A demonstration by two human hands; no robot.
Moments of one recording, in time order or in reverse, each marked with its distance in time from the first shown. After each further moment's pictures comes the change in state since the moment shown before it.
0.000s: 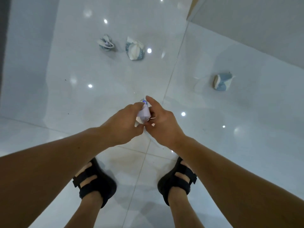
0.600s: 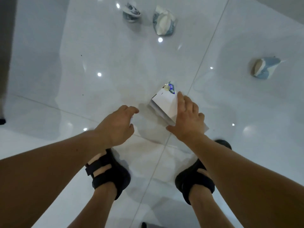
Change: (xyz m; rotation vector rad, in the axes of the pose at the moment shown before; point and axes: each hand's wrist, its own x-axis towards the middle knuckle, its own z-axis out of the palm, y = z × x) left_hand -0.028 -0.110 0.028 0.120 -0.017 -0.177; right_hand 0.016 0.081 0.068 -0.792 -0.056 0.308
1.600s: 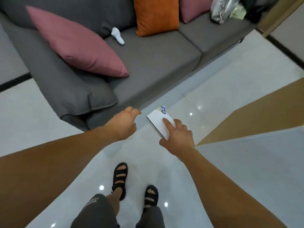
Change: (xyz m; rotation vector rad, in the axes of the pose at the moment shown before) left_hand -0.487 0.123 -0.375 -0.194 0.687 -0.125; right_hand -0.363 -0.240 -0.508 -0.360 0.286 -0.557
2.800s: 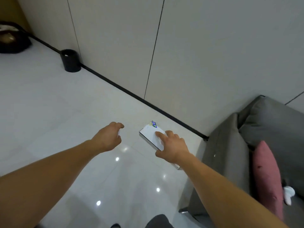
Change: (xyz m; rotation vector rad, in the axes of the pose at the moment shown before) left_hand -0.626 -0.406 -0.110 -0.392 0.796 -1.064; right_hand -0.204 -0.708 -0.008 -0.573 0.010 -1.309
